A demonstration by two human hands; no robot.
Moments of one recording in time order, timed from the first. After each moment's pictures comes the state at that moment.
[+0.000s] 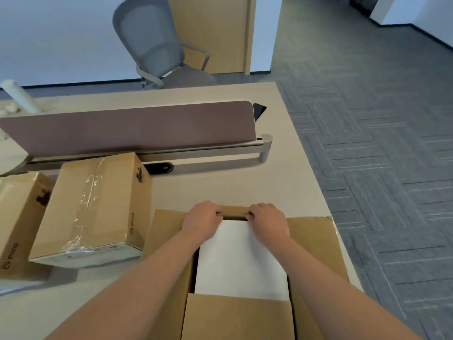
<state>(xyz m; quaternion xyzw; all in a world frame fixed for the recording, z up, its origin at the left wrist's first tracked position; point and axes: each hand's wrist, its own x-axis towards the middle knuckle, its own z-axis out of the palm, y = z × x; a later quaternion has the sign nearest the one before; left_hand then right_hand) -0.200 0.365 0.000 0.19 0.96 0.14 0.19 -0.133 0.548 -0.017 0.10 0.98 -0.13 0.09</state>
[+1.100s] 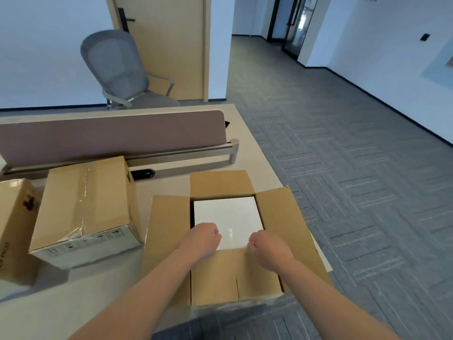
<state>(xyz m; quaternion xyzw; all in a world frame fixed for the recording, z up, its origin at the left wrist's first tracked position) -0.066 0.314 0.033 0.25 0.92 0.17 0.24 0.048 0.484 0.040 0.20 0.95 -0.15 0.18</state>
